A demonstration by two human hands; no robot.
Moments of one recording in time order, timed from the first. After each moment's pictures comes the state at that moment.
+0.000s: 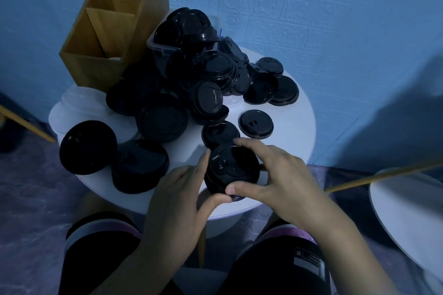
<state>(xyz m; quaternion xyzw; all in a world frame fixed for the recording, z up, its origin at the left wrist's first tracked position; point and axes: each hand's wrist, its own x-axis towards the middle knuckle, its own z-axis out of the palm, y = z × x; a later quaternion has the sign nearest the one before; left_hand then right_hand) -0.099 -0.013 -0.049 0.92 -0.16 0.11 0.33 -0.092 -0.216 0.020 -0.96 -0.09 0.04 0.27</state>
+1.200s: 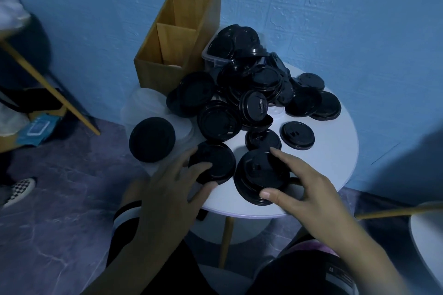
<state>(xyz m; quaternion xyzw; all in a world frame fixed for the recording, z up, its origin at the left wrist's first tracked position) -0.096 0.068 -0.066 0.91 -0.13 0.26 0.29 -0.103 -0.197 -0.004 -0.90 -0.10 0.00 0.42</state>
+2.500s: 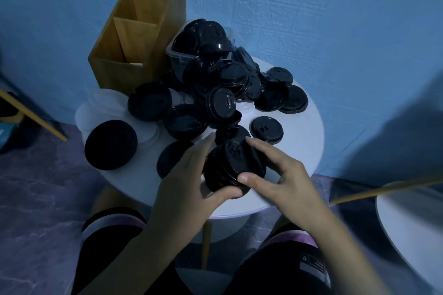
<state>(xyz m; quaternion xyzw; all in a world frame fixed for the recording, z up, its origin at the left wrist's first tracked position) -0.090 -0.001 -0.033 0.87 -0.15 0.10 0.46 -0.091 -0.211 -0.006 -0.86 -0.08 -0.01 0.50</state>
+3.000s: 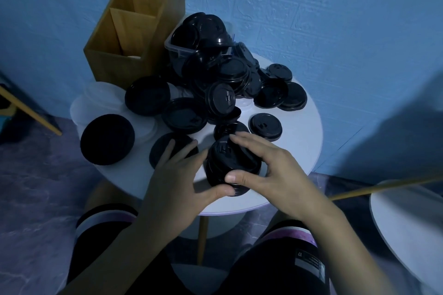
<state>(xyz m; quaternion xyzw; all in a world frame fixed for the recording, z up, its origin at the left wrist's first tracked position) -0.078 0.007 -0.034 0.90 -0.19 0.13 0.37 -0.078 -0.203 0.010 -0.91 -0.14 0.03 0.38</state>
